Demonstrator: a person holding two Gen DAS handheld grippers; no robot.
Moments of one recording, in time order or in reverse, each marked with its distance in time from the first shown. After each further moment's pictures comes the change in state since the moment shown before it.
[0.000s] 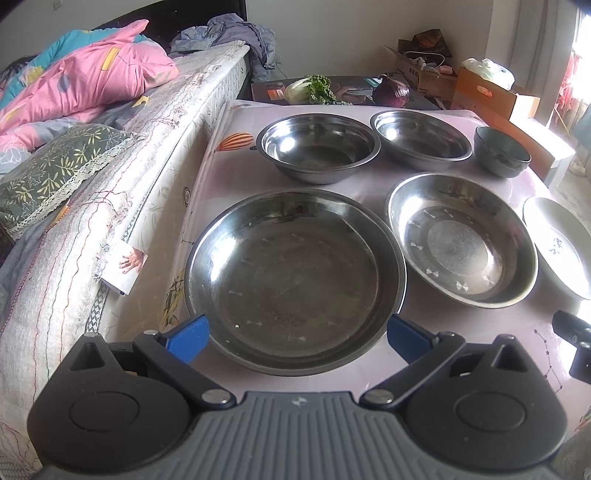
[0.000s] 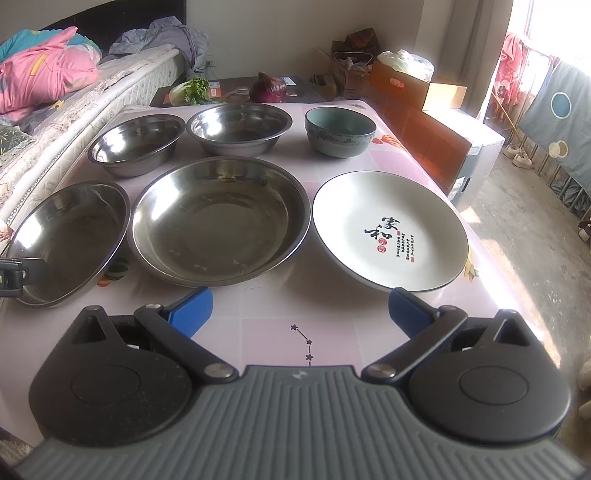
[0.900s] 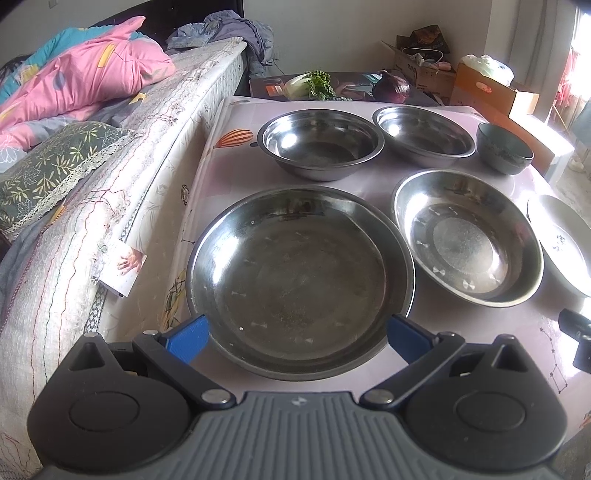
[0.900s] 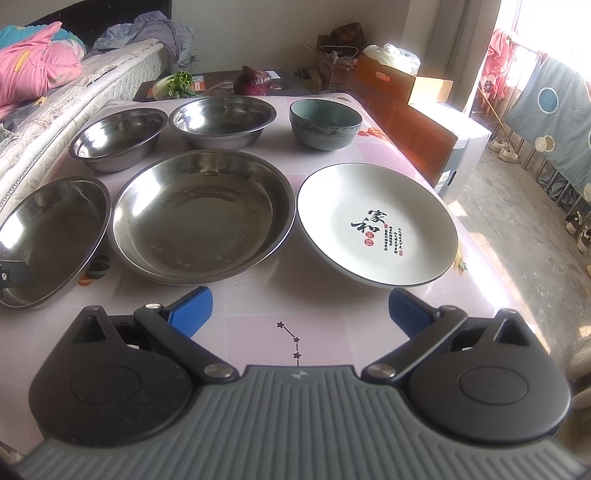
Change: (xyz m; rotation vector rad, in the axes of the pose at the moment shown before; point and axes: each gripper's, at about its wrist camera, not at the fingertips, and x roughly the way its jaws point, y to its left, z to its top) left arm 0.007 0.008 0.004 0.008 0.002 -0.010; right arm 0.010 0.000 0.000 0.017 0.029 -0.058
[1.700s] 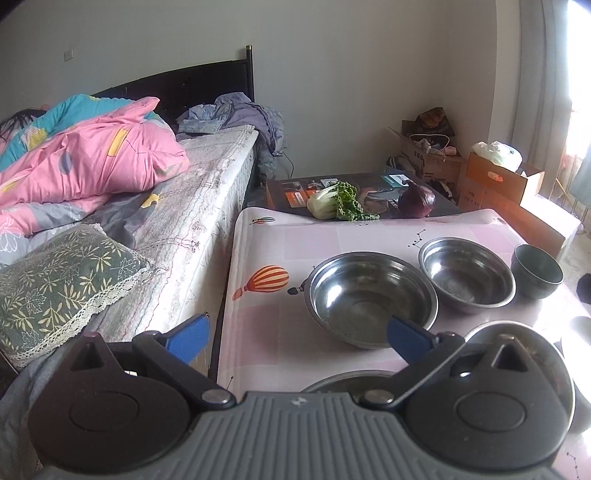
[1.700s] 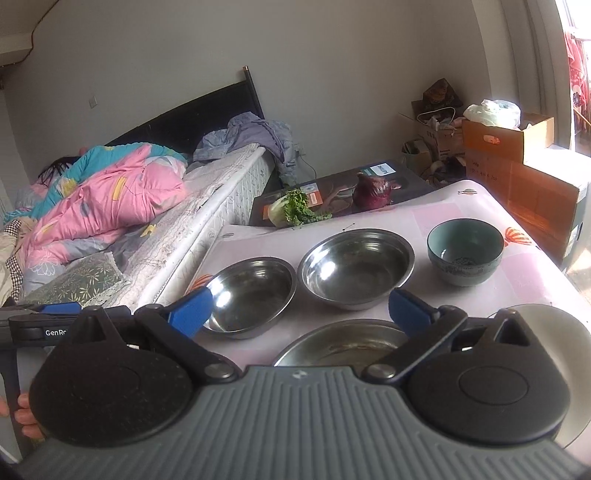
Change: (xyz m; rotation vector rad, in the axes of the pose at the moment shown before) left arm 0.018 0.059 0.114 -0.007 -0.279 -0.006; right arm 0.008 0.015 0.129 0.138 -0.267 0.483
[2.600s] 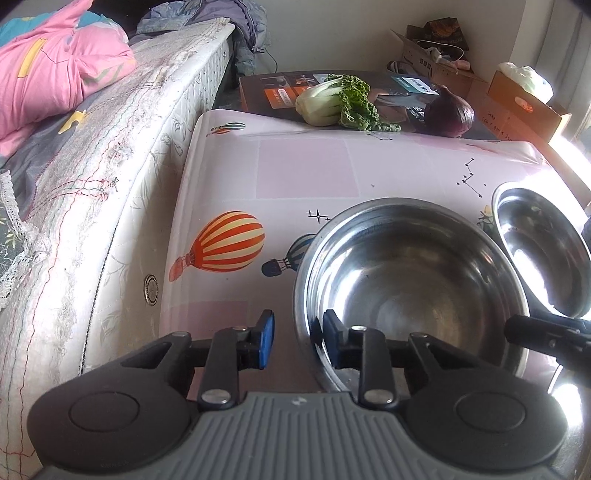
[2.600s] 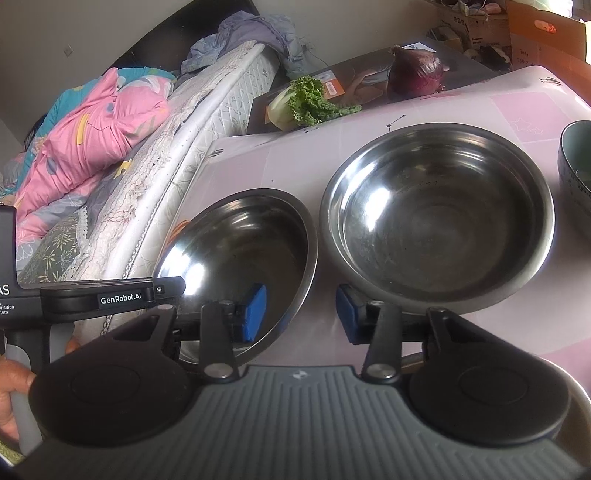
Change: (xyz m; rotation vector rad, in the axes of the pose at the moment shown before) left arm 0.198 0.001 0.023 -0.004 0.361 -0.071; right arm 0.237 -0.005 -0.011 0.100 0.375 0.061
